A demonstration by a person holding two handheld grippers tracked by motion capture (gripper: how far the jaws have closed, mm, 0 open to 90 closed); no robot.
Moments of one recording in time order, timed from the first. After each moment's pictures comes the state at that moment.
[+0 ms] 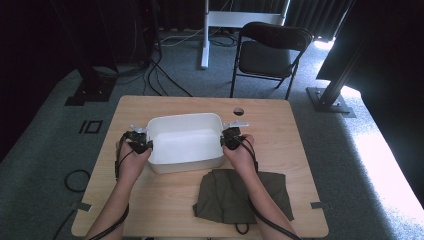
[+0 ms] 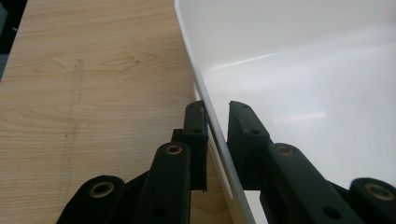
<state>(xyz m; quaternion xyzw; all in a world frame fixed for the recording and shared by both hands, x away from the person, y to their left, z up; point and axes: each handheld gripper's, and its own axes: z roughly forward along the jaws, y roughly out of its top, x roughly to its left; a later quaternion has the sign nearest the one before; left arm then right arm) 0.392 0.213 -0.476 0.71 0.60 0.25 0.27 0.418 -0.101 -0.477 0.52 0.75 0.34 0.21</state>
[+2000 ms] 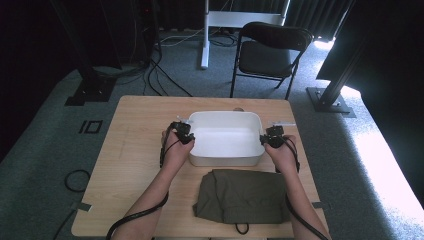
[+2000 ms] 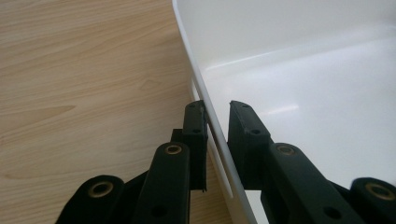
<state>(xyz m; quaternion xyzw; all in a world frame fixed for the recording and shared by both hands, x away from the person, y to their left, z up) 0.433 0.082 -0.476 0.75 0.55 0.23 0.29 0.422 -0.235 -0.474 0.58 0.71 0.33 0.22</state>
